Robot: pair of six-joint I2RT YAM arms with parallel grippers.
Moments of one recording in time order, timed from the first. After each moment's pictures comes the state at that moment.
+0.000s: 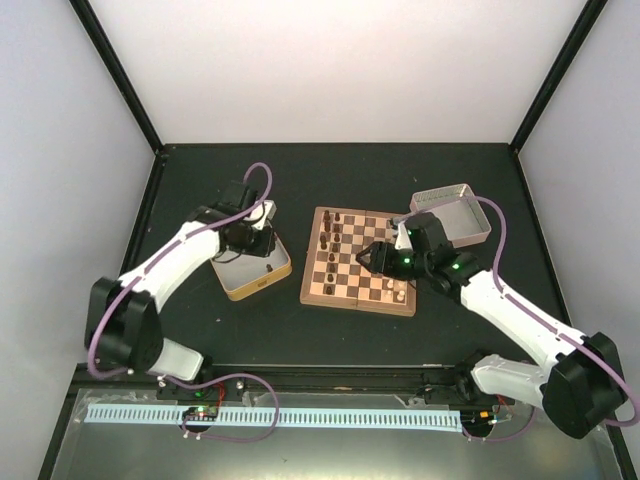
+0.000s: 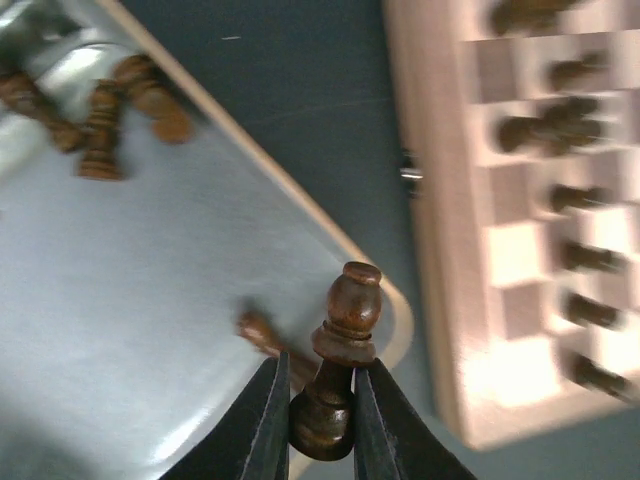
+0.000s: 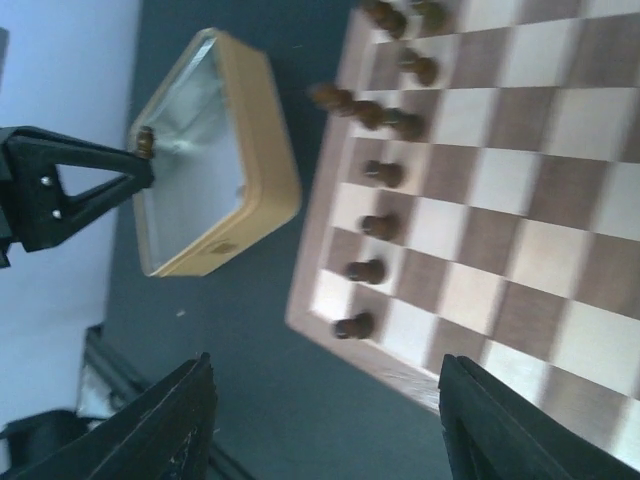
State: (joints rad) left arm -0.35 1.49 1.08 -0.73 0.13 -0.19; right arm 0.57 1.12 0.76 -0.39 -0.32 0.76
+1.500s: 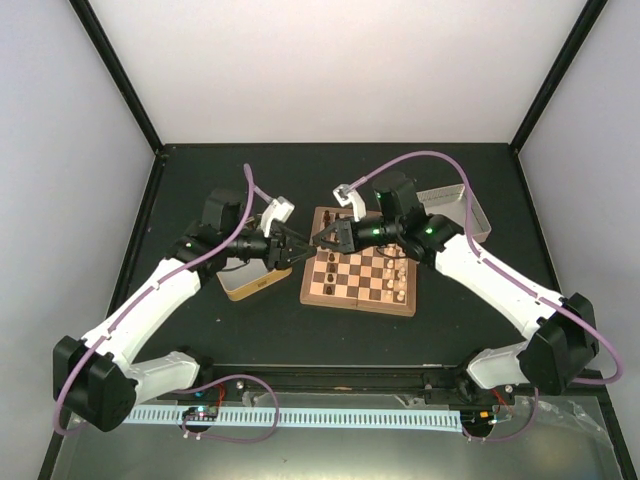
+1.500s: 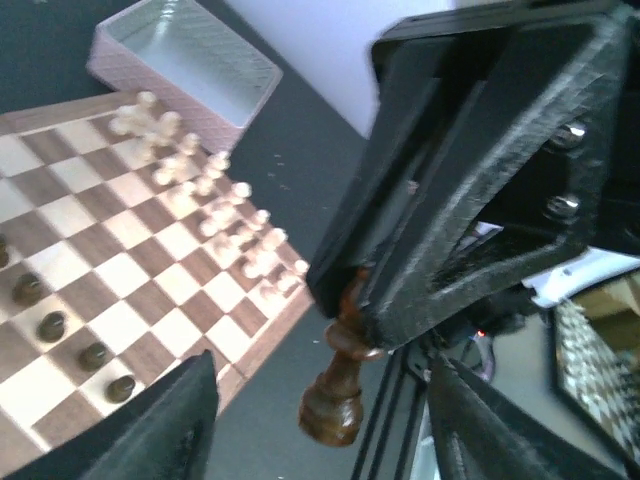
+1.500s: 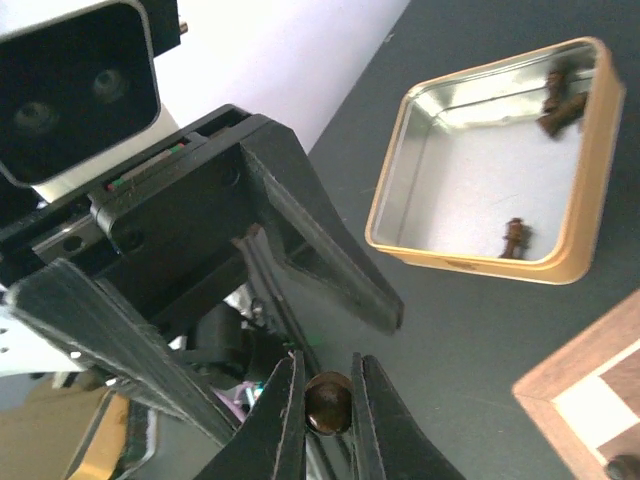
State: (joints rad) left arm -0.43 1.13 0.91 -0.34 0.90 -0.22; right arm 0.68 1.38 1.17 -0.34 -0.72 0.54
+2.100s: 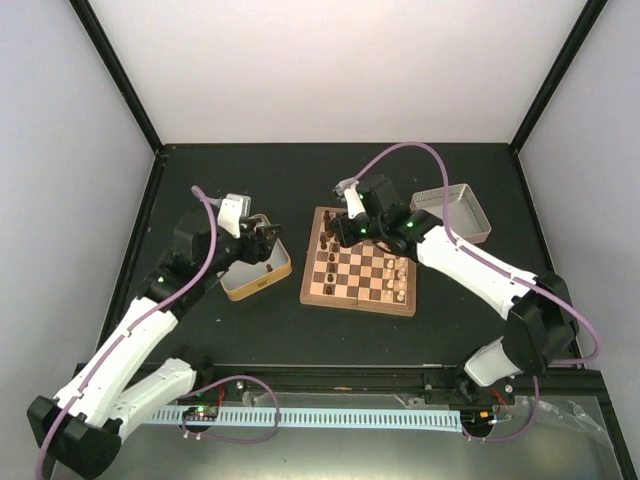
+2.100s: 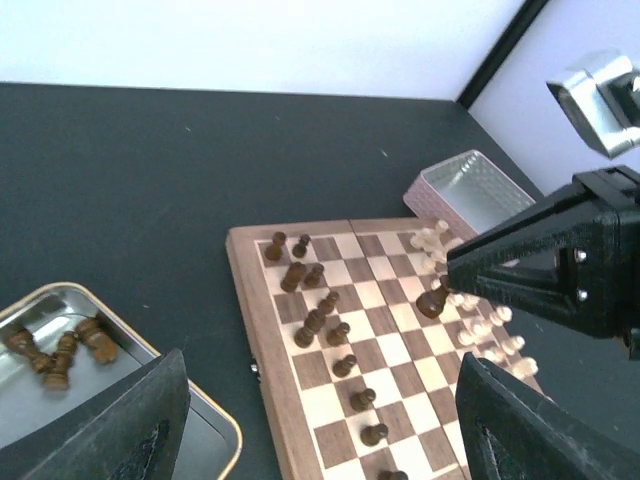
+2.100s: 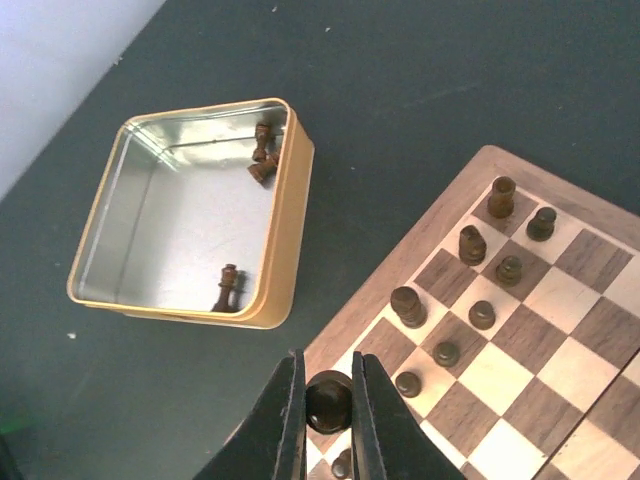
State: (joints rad) left arm -0.43 0.86 0.81 -0.34 0.21 -0.33; right arm 0.69 1.50 1.20 -0.40 -0.21 0.28
